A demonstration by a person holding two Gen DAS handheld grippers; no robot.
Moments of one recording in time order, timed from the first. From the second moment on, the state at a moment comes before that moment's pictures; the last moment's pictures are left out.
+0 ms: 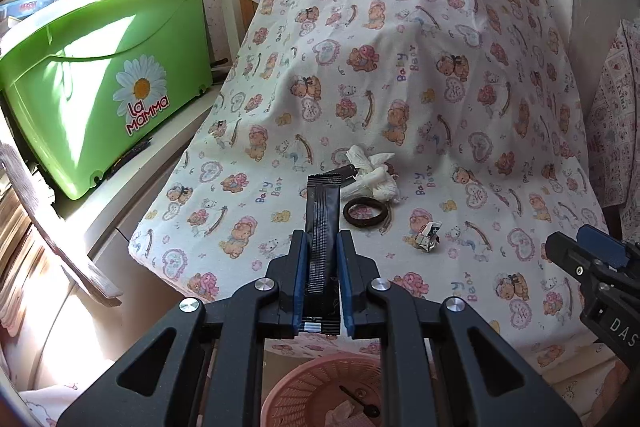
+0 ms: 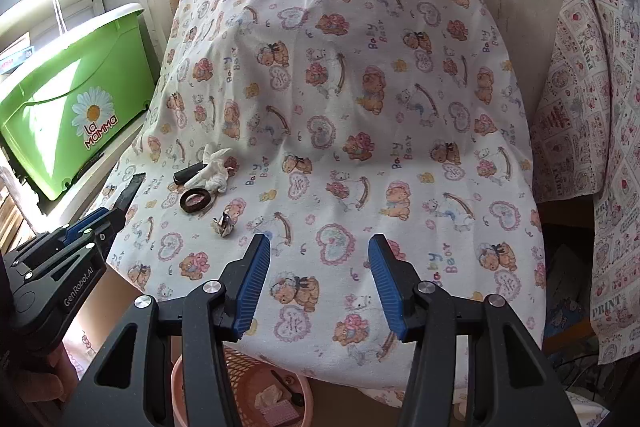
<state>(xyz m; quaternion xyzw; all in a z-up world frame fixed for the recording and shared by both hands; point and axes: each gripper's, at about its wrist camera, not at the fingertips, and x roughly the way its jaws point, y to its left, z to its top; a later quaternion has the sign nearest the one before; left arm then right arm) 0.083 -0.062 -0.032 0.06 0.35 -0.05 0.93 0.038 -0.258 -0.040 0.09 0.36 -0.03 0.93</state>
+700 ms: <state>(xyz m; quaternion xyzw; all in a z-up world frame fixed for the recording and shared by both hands) 0.094 -0.005 -0.043 0.00 0.37 -0.03 0.93 0.117 -0.190 -0.086 0.01 0.40 0.06 0.91</state>
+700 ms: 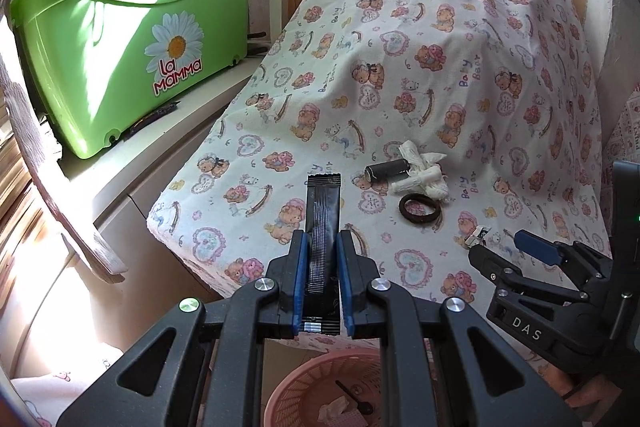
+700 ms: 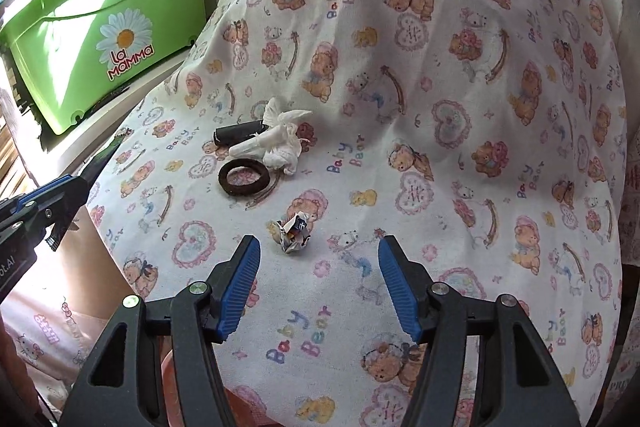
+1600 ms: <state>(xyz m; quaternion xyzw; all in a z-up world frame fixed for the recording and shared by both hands) 0.081 0.000 -0.028 -0.02 0.36 -0.05 0.93 0.098 -0.234 -0.066 0.11 0.37 0.09 0.92</state>
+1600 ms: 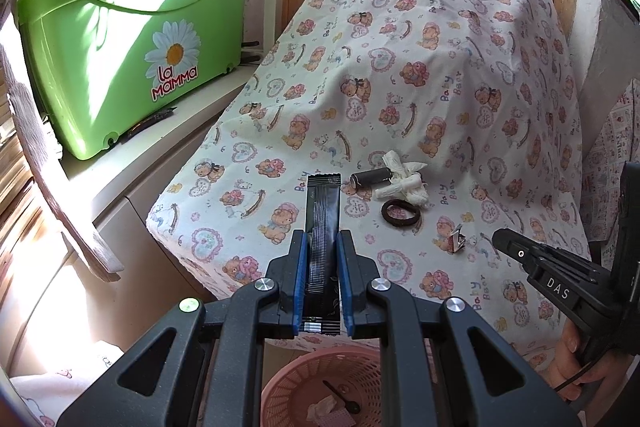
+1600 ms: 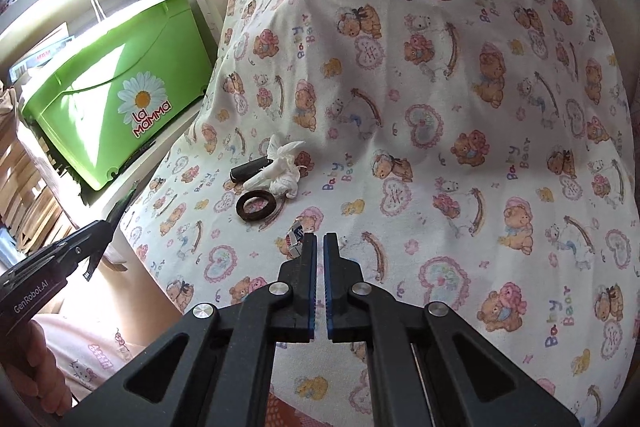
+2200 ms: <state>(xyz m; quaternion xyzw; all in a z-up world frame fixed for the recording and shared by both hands) 0.085 0.004 -0.042 -0.02 0.38 -0.04 0.92 0.132 -0.165 -0.090 -0.04 0.39 0.05 0.92</state>
